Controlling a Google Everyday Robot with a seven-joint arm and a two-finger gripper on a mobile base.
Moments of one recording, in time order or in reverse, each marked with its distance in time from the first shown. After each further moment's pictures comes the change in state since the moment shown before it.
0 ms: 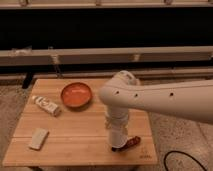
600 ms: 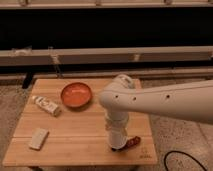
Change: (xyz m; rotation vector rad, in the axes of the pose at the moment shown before) arm 0.003 -0.002 0.015 0.004 0.015 0.010
